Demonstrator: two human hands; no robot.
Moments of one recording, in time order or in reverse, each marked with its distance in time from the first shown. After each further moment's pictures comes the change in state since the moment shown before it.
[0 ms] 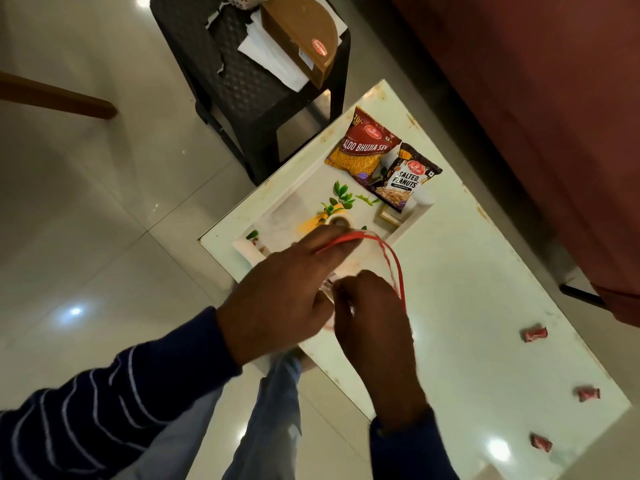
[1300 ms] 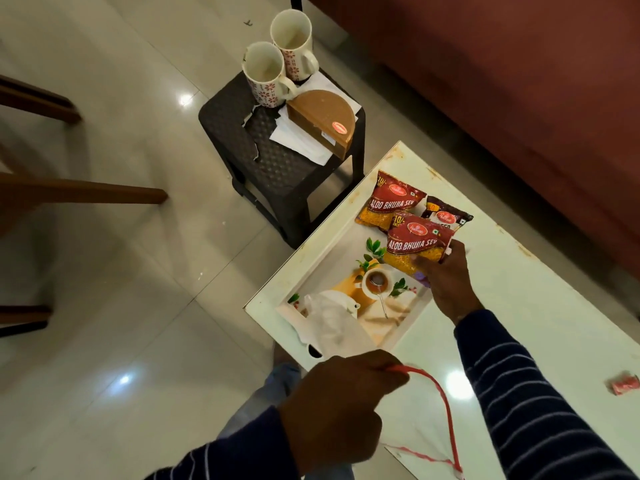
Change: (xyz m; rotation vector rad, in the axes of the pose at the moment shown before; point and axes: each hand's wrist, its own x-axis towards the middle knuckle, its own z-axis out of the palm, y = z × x) left_hand -0.015 -0.002 0.013 0.004 -0.309 -0.007; right_hand 0.177 0.129 0.064 1.167 0.113 0.489
